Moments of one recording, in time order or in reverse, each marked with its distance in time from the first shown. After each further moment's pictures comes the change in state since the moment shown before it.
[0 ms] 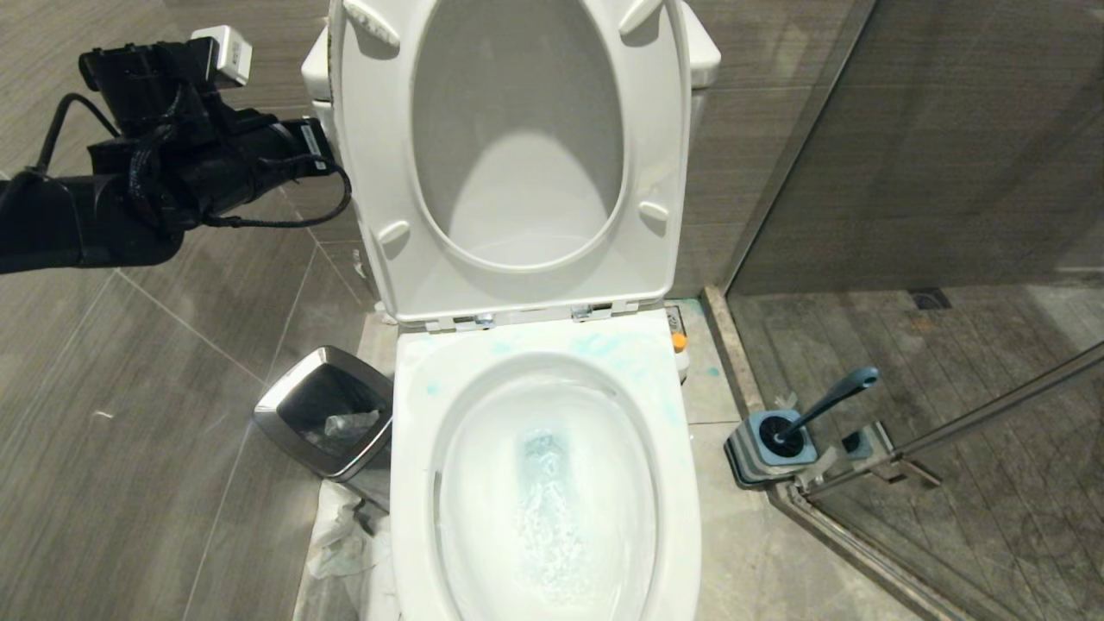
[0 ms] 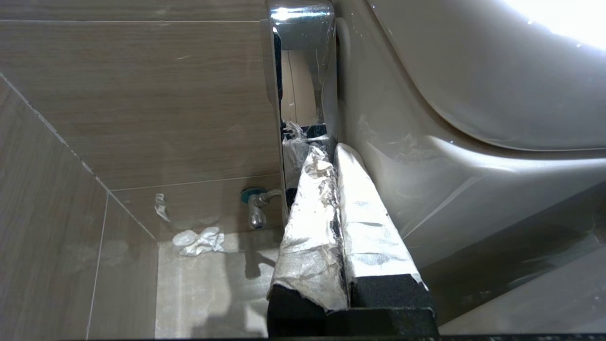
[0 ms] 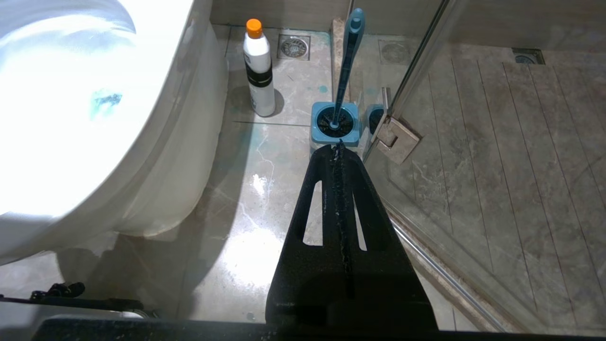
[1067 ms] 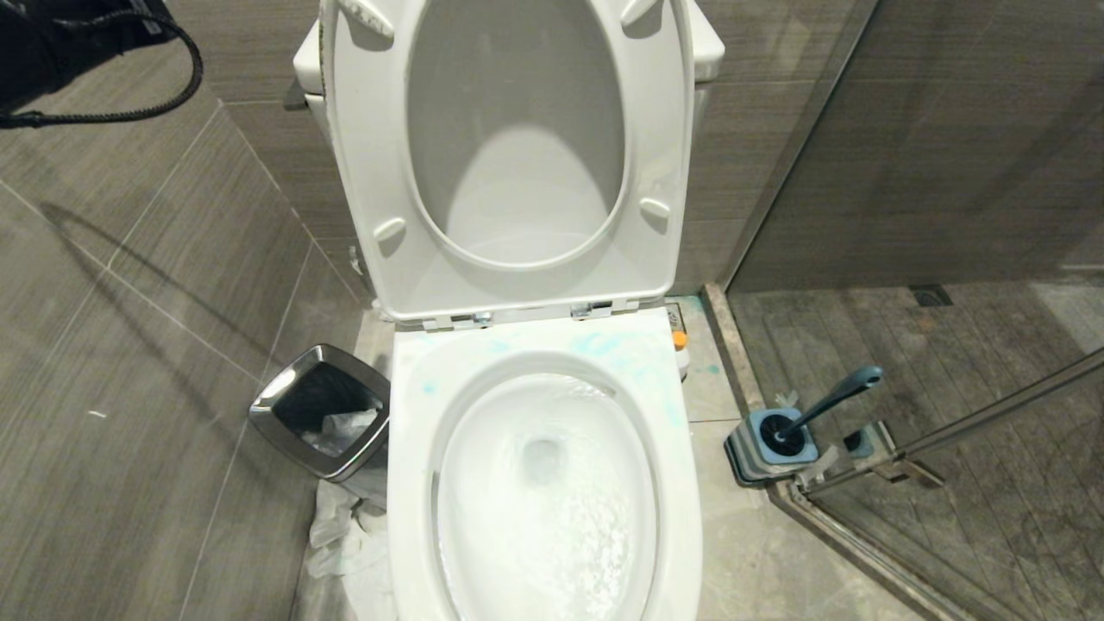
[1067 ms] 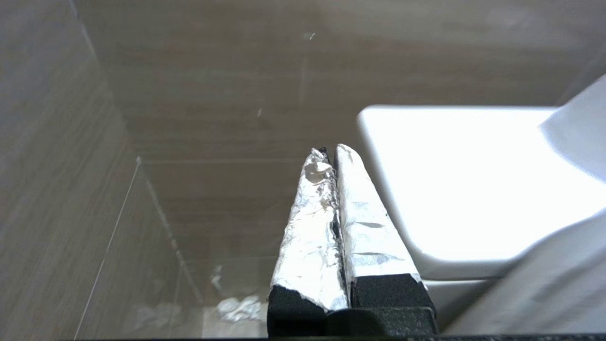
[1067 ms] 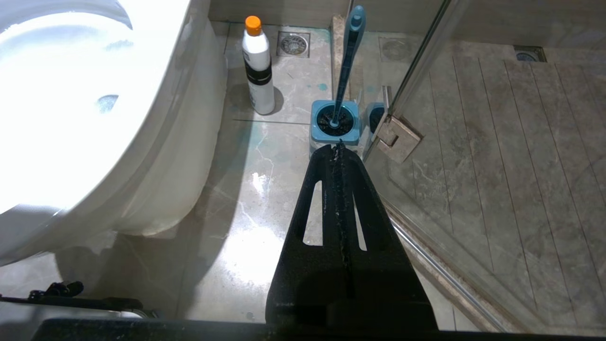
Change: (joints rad) left arm 0.117 -0.314 0.000 0.006 -0.006 -0.044; right arm 0.000 0.000 0.000 0.000 0.000 0.000
